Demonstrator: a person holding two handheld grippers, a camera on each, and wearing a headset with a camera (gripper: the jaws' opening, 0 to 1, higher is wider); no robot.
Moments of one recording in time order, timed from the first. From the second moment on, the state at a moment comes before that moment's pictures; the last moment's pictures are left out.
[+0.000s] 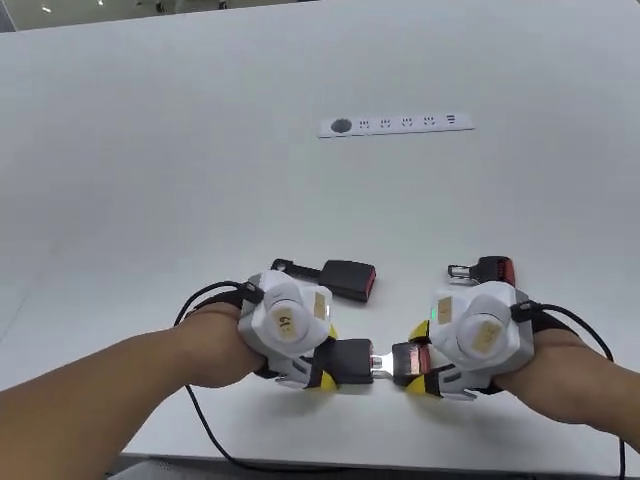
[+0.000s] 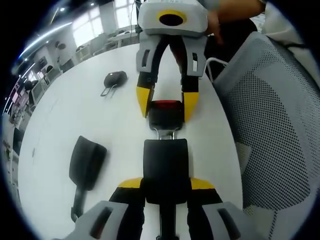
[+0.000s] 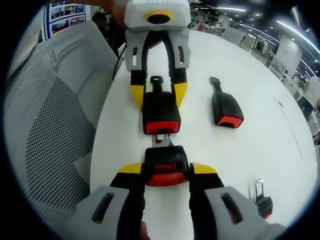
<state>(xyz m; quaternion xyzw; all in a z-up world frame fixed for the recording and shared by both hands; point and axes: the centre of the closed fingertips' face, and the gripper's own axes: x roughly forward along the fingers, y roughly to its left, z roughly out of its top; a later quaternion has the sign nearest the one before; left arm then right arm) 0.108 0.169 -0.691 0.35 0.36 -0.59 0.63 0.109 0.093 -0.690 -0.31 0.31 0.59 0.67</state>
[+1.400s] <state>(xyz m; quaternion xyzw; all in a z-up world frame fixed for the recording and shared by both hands) 0.107 0.167 -0.696 0.35 0.36 -0.60 0.62 0.105 0.108 -0.690 -0.33 0.31 0.59 0.67</state>
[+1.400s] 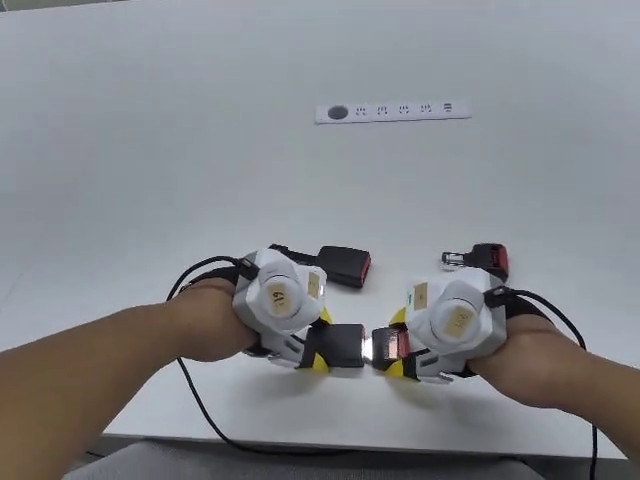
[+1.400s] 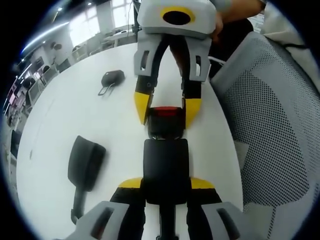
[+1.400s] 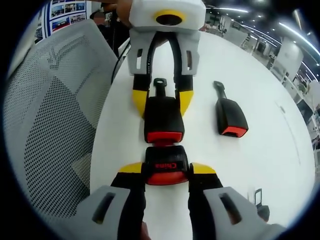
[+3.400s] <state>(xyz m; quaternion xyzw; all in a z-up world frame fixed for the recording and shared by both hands) 0.108 0.173 -0.690 0.34 0.40 -0.58 0.62 0.112 0.107 -0.690 -0.32 0.32 0.58 0.68</state>
